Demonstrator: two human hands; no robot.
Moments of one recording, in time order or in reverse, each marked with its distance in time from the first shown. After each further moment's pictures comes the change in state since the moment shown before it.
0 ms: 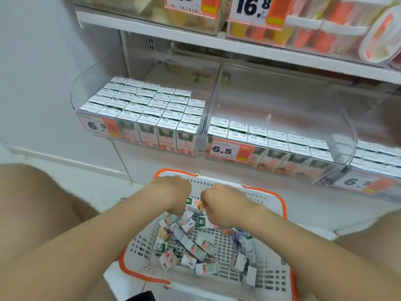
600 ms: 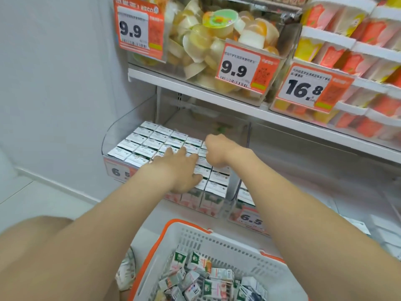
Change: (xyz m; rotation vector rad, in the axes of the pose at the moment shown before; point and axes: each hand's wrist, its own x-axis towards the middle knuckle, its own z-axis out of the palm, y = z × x) left_hand 0.024 -0.119 -0.116 -0.184 0.353 -0.119; right_hand 0.167 -0.019 -0.209 -0.076 0.220 0.154
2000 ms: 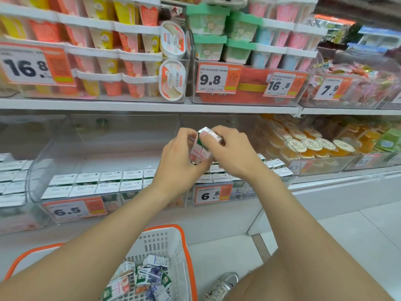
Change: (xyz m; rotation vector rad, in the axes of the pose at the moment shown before) left_hand -0.017 0.410 0.033 -0.871 0.617 0.727; right_hand -0.336 0.321 0.030 0.653 0.664 0.364
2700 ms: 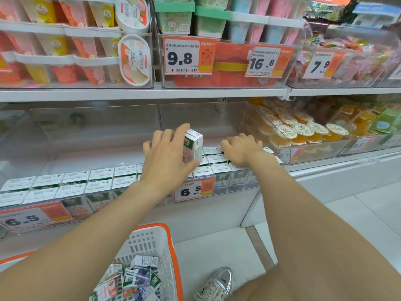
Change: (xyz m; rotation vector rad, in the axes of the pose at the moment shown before) left_hand 0.010 -0.019 0.049 0.558 -0.110 -0.007; right_hand 0.046 0.145 -0.010 -0.590 -0.260 0.349
